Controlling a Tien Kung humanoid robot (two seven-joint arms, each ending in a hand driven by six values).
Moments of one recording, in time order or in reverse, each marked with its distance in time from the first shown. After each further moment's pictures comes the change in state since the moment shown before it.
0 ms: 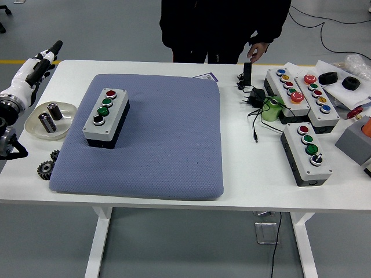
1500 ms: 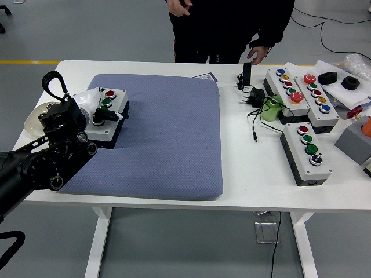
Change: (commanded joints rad) left arm -0.149 -0.288 0.203 0.229 0.684 -0.154 0.305; right arm -0.014 -0.001 -0.006 -0.005 -0.002 -0.005 0.006
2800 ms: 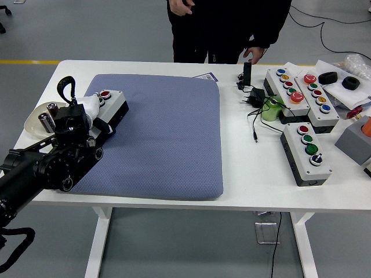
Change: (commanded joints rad) left arm -0.035 -0.047 0.055 0.140 0.106 -0.033 0.000; right arm 0.004 -0.006 0.000 -0.009 -0.005 -0.012 0.012
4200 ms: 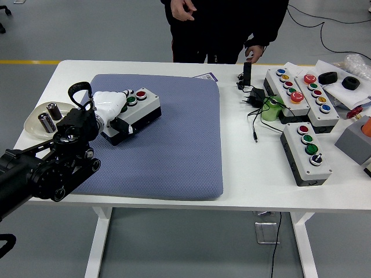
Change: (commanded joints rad) left arm 0.002 0.101 0.201 -0.146 -0.011 0.133 -0.356; right arm 0.002 0.004 -0.012 -0.008 0.010 0.000 0.002
